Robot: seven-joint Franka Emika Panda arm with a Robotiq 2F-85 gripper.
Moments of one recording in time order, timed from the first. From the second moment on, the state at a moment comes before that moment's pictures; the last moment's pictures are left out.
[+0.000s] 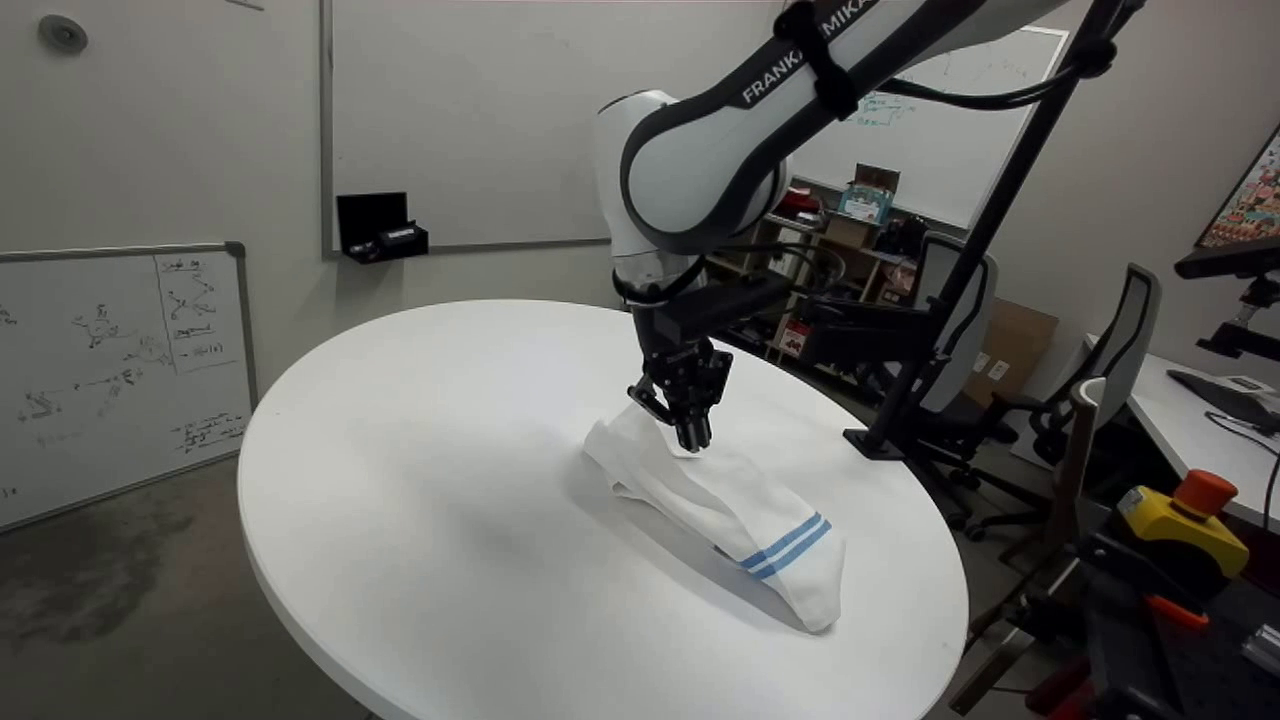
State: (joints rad) arm 0.10 0.90 -0.08 -1.58 -0.14 2.03 0.50
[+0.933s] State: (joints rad) arm 0.12 0.93 -0.09 -1.51 -0.11 1.99 0.48
